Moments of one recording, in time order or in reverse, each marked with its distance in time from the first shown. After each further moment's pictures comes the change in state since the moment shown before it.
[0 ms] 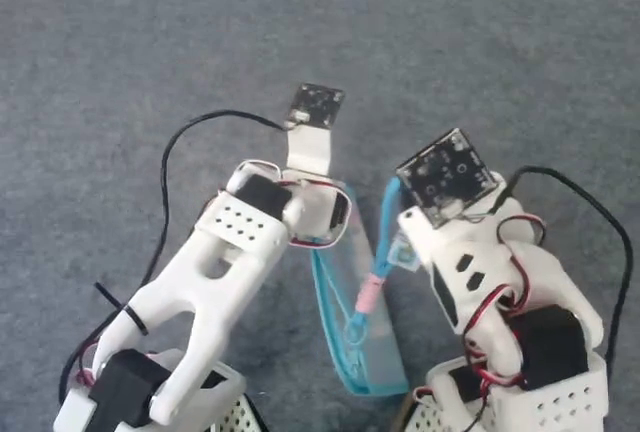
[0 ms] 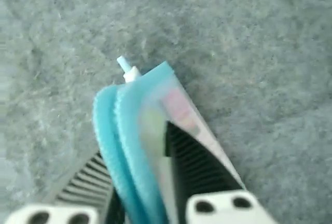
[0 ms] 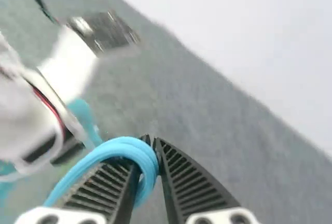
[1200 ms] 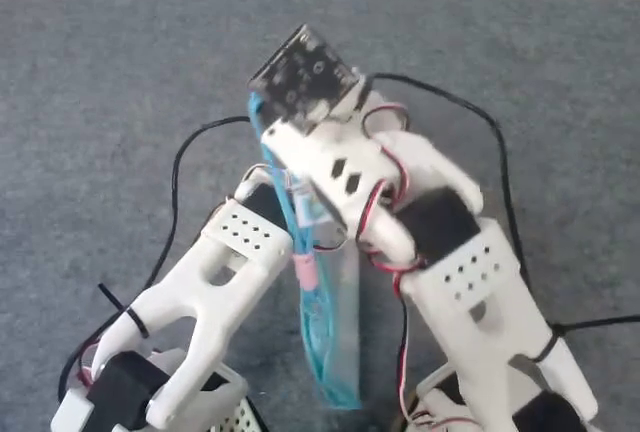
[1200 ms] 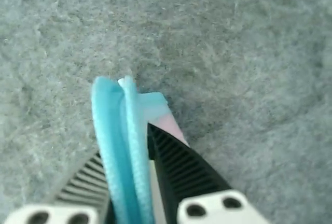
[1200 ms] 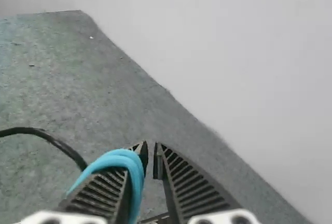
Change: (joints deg) left arm 4.2 -0.3 3.2 -6.0 -4.1; right arm -13.2 38.0 -24.6 -21.2 -4.5
